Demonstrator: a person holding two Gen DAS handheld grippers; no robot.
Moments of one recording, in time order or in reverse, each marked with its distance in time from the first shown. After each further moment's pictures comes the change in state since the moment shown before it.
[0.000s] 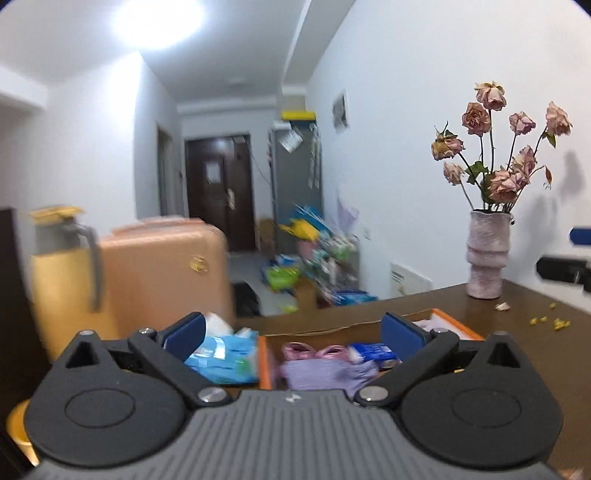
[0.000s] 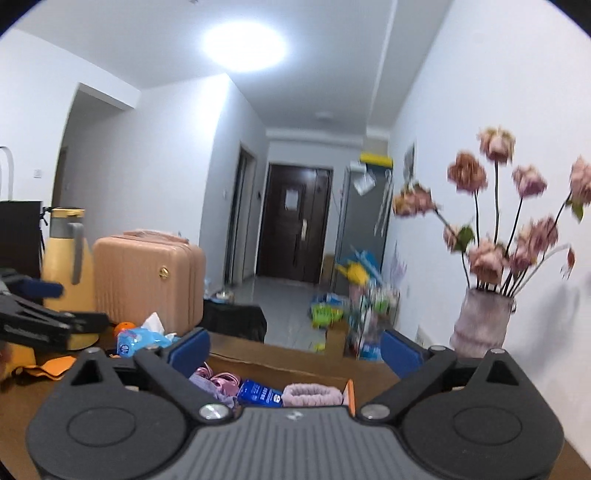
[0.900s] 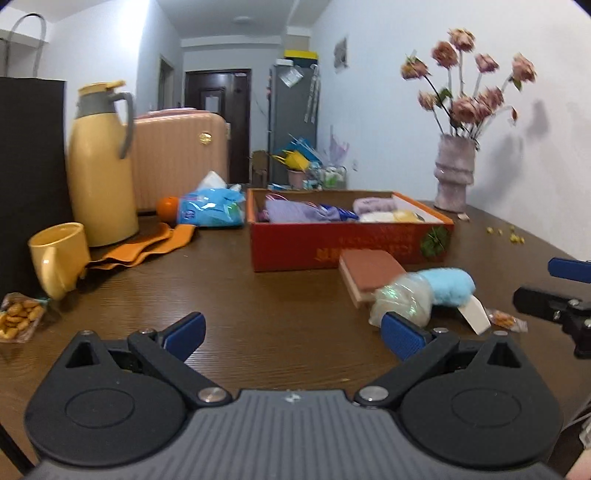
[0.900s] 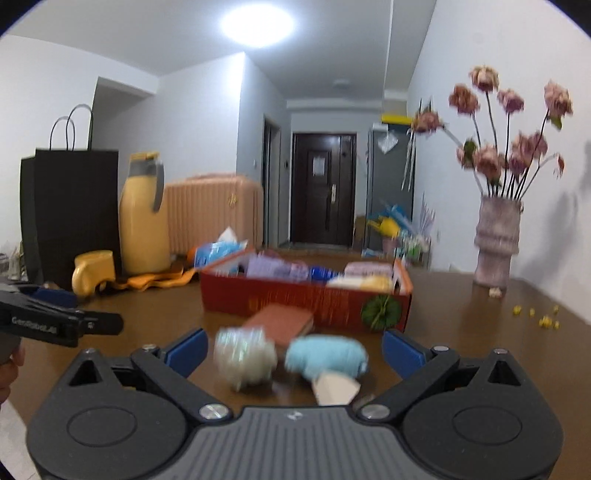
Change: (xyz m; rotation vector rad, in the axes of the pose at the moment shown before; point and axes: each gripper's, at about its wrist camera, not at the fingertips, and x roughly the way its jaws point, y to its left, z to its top) left arm -0.120 -0.022 -0.132 -0.089 0.231 -0.072; right arm -0.136 0.056 -0.142 0.087 0.157 0.112
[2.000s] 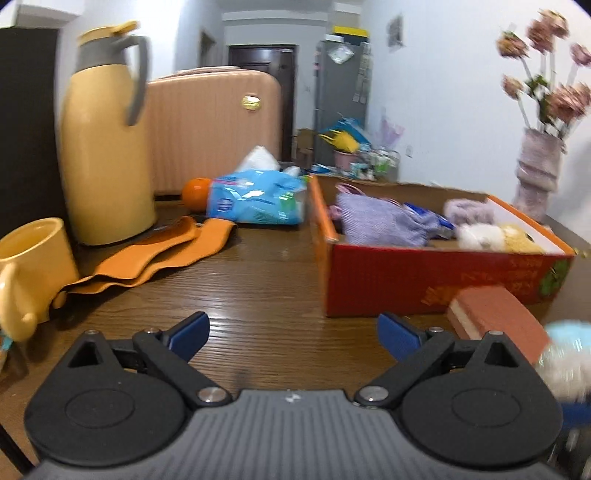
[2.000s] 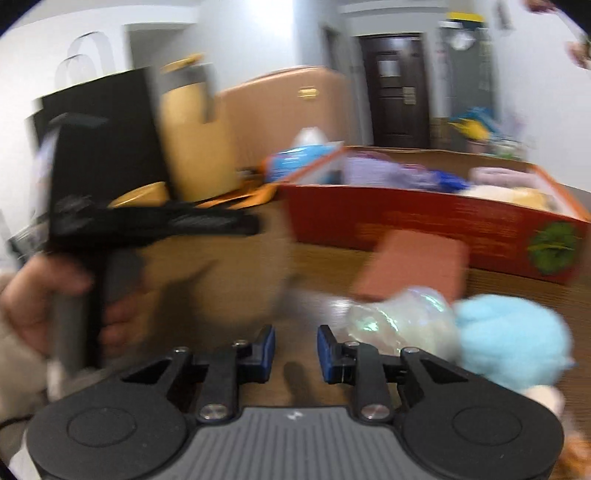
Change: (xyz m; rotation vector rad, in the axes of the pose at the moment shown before) left arm 0.149 0.057 0.044 -0.071 0.076 0.127; right arm 0.154 0.026 0.016 0.108 0.308 0.242
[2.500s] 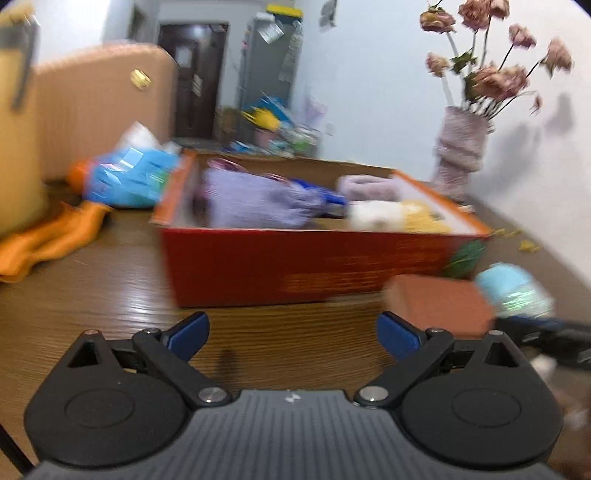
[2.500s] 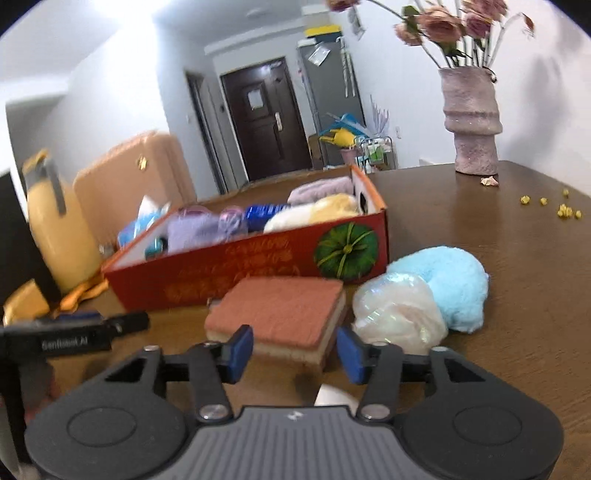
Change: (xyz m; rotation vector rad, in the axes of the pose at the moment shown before) left arm 0.025 -0.069 0.007 -0.015 0.090 -0.304; right arm -0.035 -0.105 0.002 0.258 -0.139 -0.255
